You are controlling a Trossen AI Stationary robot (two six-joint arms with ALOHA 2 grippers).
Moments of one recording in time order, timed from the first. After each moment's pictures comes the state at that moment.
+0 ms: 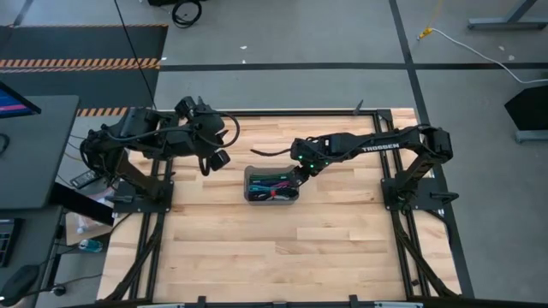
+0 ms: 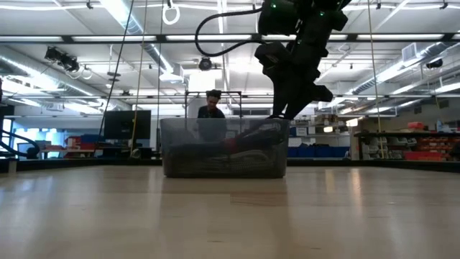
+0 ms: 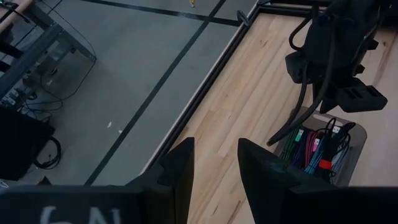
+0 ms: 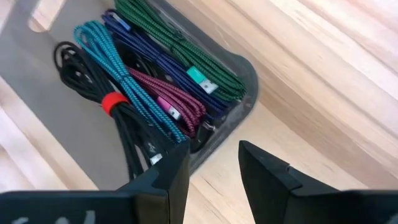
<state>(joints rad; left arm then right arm) -0.15 1.57 2.20 -1.57 -0.76 -0.37 -0.13 1.64 1.19 -0.69 -0.02 0.76</state>
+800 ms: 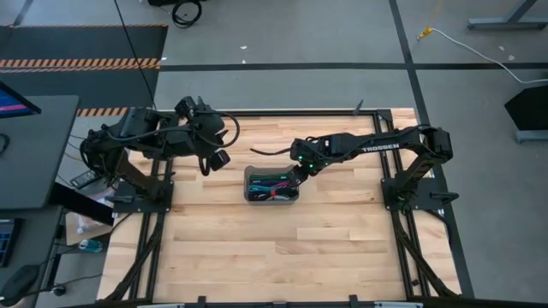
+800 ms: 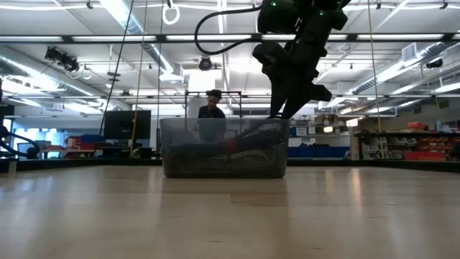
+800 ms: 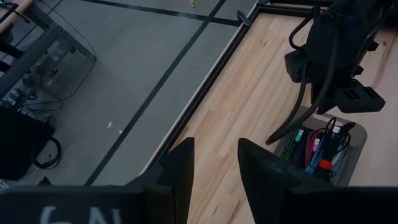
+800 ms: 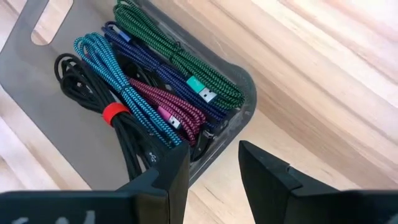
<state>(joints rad) -0.15 1.57 2.20 -1.57 -0.76 -0.37 -0.13 1.64 1.19 -0.67 0.01 0.79</state>
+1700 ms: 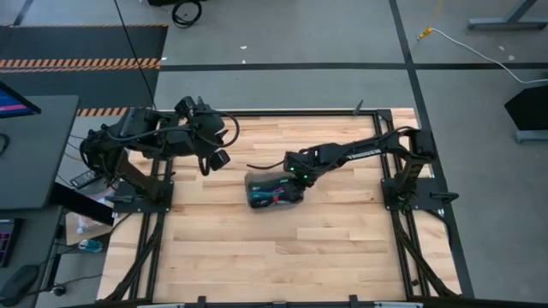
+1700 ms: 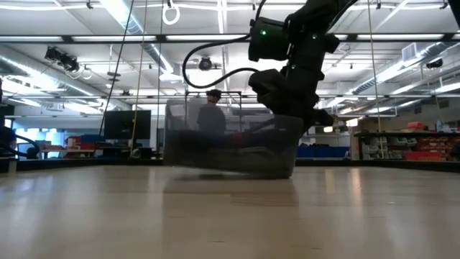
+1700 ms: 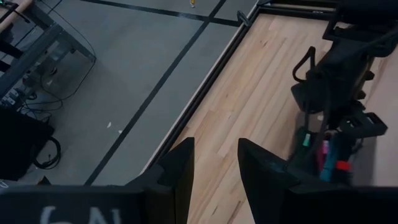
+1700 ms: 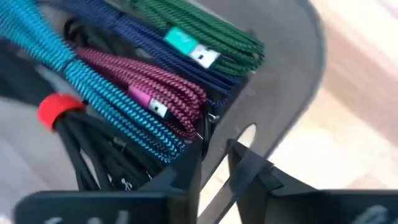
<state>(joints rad) -0.15 1.57 2.20 -1.57 -0.76 -0.37 -0.10 1.78 1.16 -0.61 -0.12 0.80</state>
